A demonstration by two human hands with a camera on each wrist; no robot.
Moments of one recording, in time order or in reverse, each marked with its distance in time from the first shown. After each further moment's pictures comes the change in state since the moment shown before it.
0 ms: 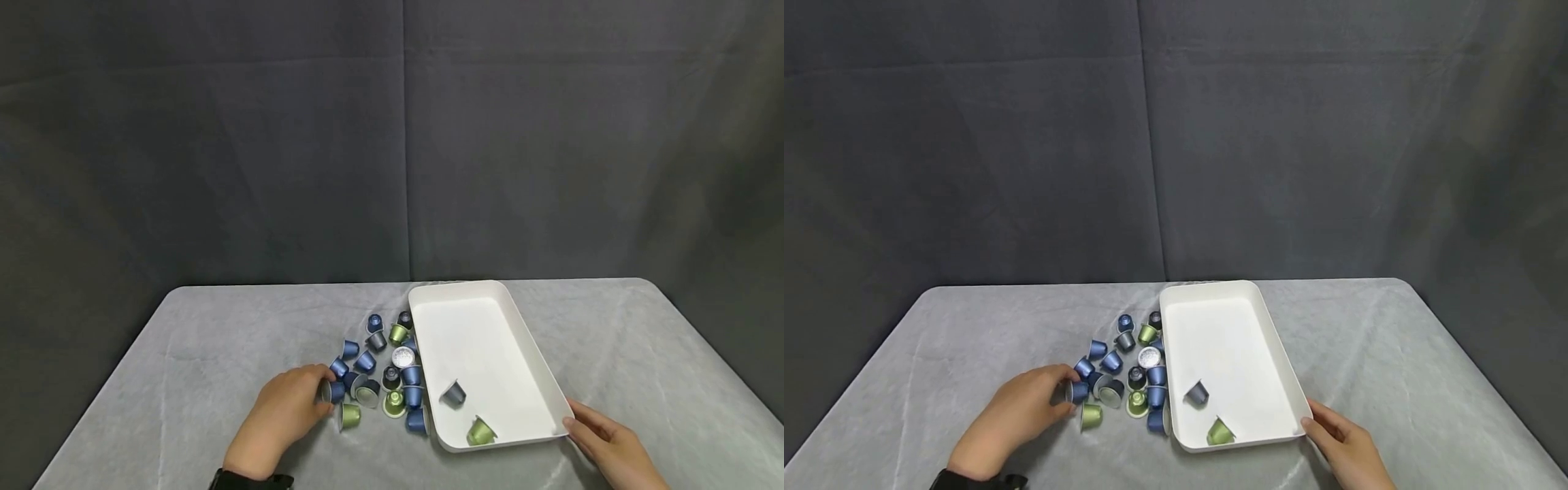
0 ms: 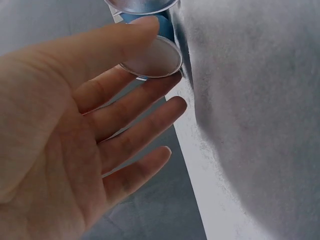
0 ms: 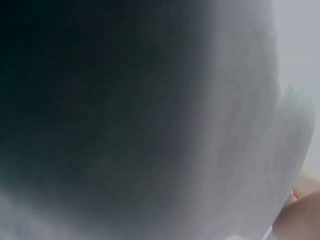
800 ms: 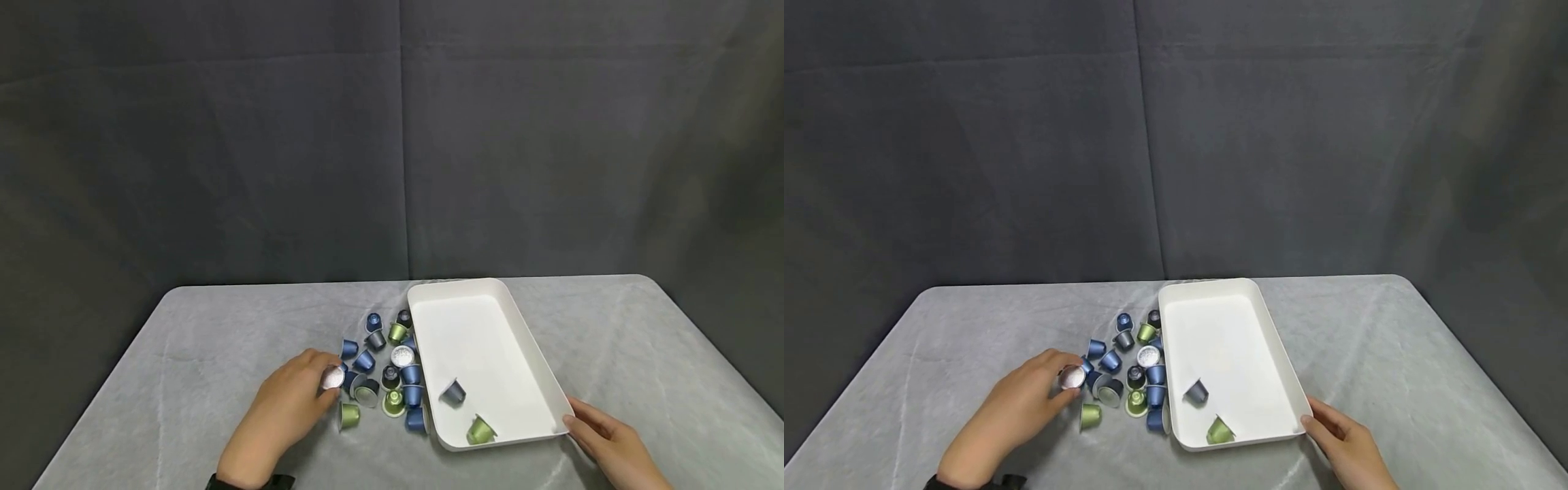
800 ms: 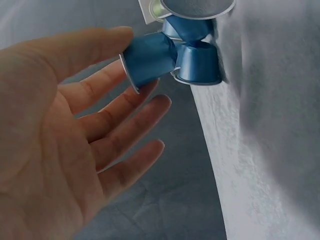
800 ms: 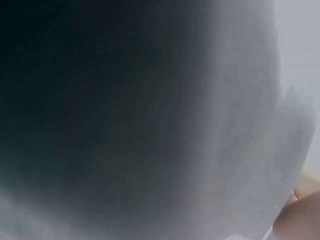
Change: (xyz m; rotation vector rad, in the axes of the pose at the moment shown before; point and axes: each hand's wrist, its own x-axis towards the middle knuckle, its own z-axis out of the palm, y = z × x) left_hand -0.006 0.017 -0.013 -0.029 0.141 0.075; right_hand -0.003 -0.001 -0.001 -0.008 -0.016 -0.017
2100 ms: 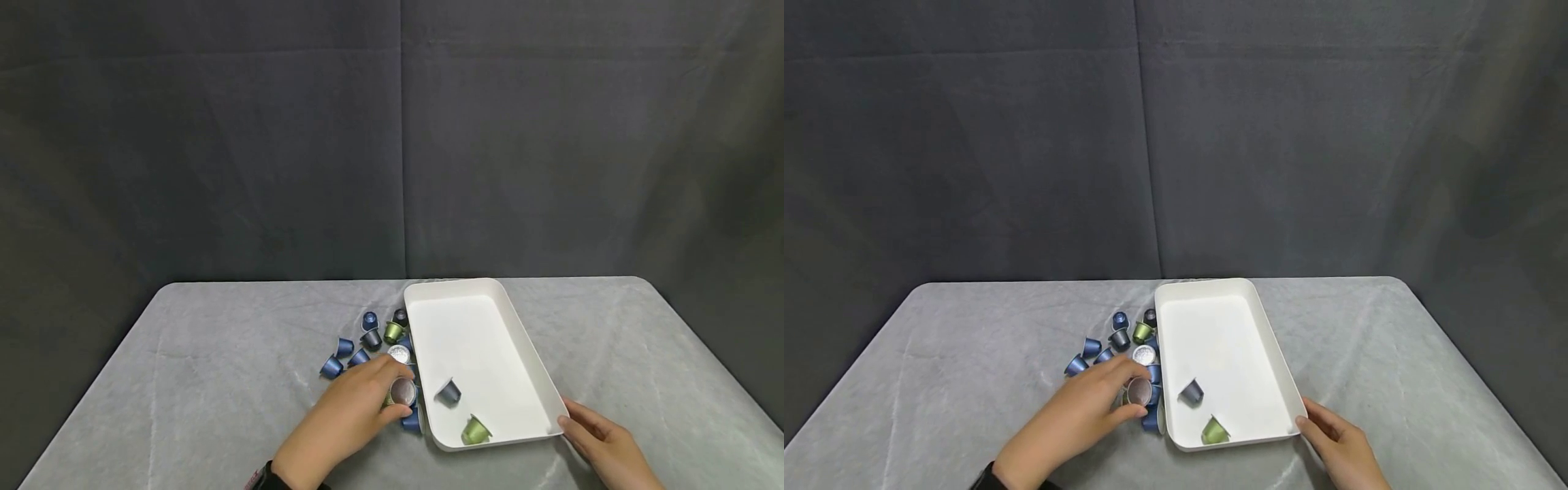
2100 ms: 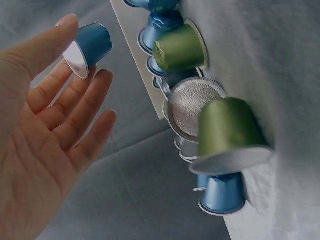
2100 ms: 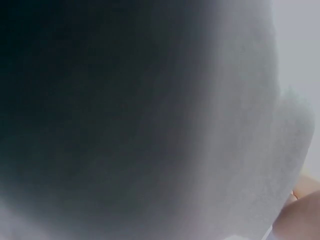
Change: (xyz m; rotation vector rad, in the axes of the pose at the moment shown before) left_hand 0.015 0.058 0.027 -0.057 -0.092 0.347; right_hand -0.003 -0.003 0.000 -0.043 0.036 -0.006
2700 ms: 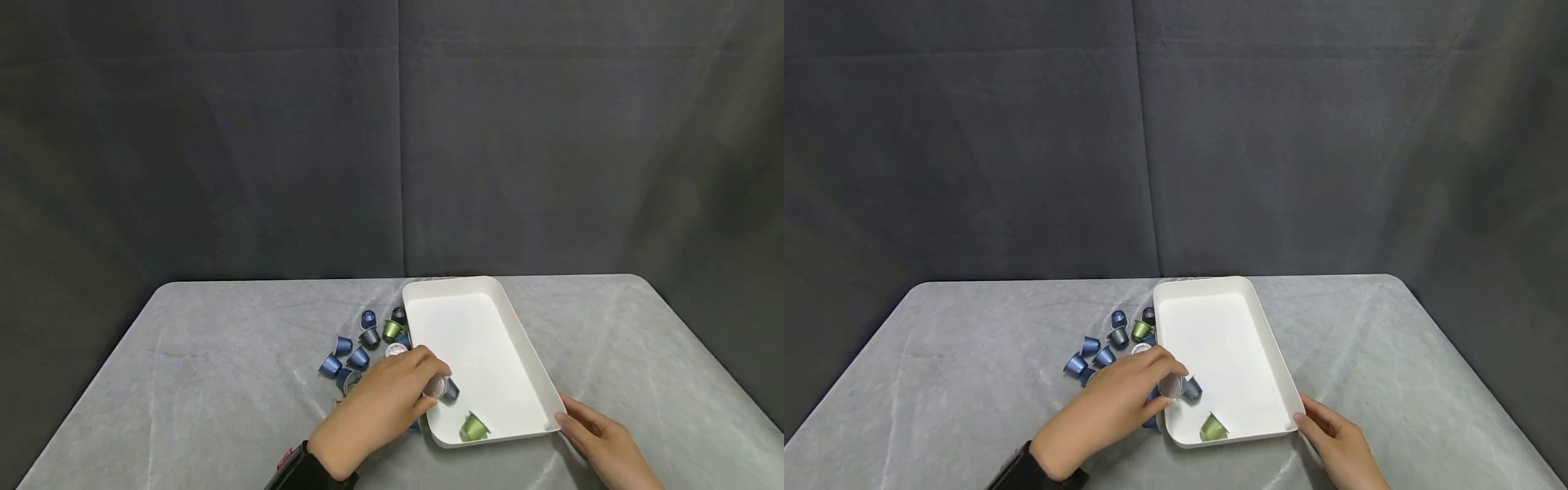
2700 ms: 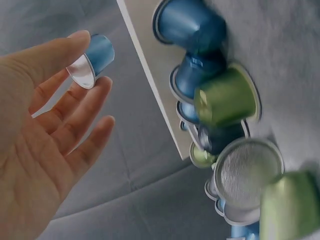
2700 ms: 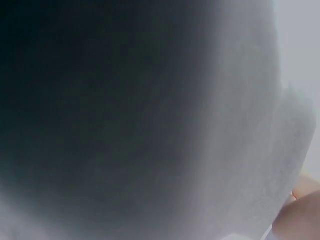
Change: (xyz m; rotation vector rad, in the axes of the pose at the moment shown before) left_hand 0.026 0.027 0.006 0.102 -0.005 0.141; right_hand -0.003 -0.003 0.000 0.044 -0.021 0.003
